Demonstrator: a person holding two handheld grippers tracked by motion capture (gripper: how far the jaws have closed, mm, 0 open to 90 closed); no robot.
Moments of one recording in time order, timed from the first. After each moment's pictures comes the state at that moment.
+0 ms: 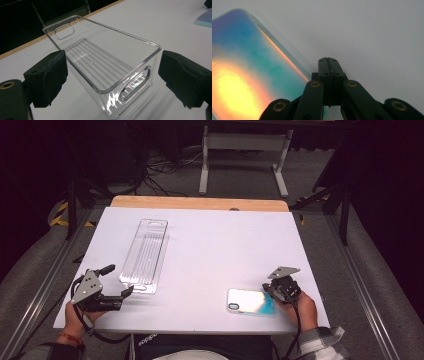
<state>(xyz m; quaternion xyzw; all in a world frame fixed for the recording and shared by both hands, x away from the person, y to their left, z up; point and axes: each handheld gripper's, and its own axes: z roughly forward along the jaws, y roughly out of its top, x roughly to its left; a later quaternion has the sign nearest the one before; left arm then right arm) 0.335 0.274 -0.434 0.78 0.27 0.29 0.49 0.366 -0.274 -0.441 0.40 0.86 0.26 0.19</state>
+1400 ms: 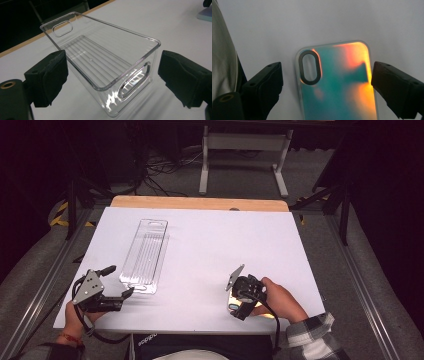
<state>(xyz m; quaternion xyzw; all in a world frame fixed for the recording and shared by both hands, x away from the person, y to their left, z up) 0.336 0.273 -0.436 0.78 0.27 0.28 0.49 0.372 -0.166 -0.420 0.17 0.98 0.13 0.05</state>
